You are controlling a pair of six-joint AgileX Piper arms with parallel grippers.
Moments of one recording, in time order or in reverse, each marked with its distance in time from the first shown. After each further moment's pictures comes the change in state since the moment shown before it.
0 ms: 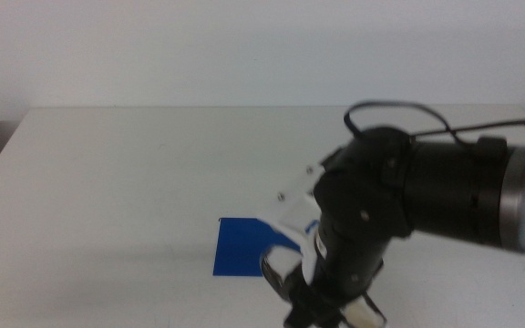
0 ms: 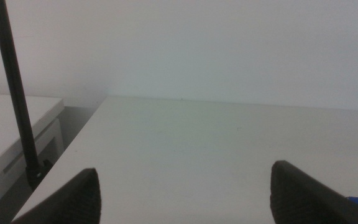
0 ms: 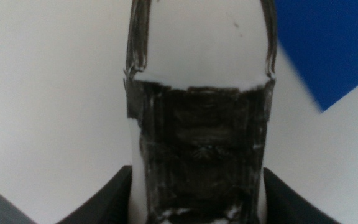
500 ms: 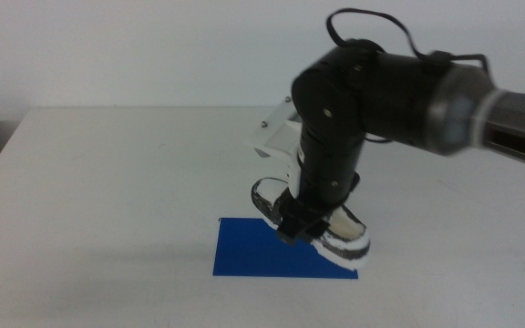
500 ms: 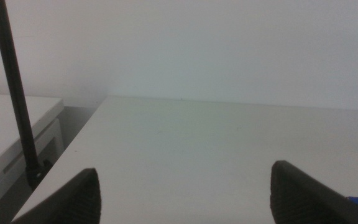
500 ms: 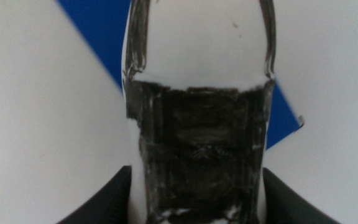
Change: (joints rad) left arm 0.000 0.000 0.000 0.000 0.000 0.000; right arm -0.143 0.192 -0.373 -0.036 0.119 -0.240
